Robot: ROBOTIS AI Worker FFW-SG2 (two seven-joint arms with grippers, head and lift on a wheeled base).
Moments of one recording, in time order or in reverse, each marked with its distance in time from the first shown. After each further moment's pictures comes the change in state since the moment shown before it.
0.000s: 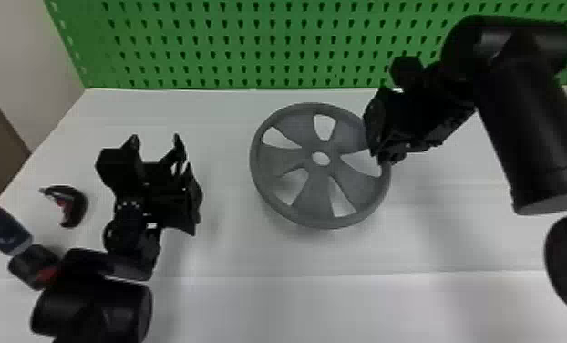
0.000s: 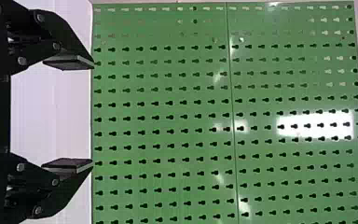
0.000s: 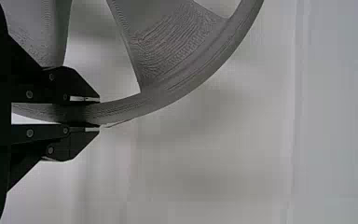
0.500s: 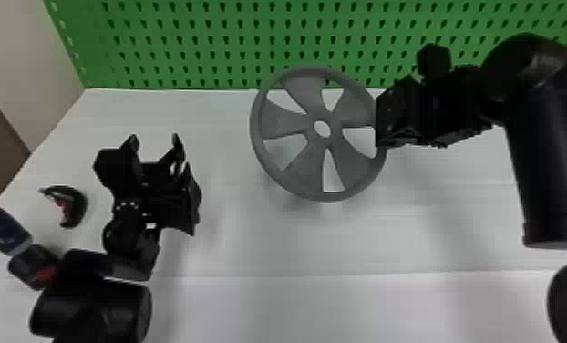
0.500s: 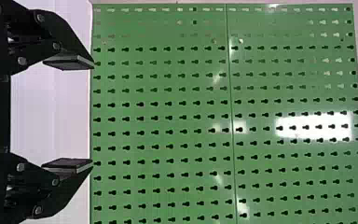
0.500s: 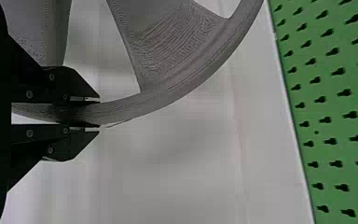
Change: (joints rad) left arm 0.003 0.000 0.003 -0.001 0.008 -0.009 0.000; right arm 0.168 -0.007 -0.182 -0.239 -0.103 -0.142 0.000
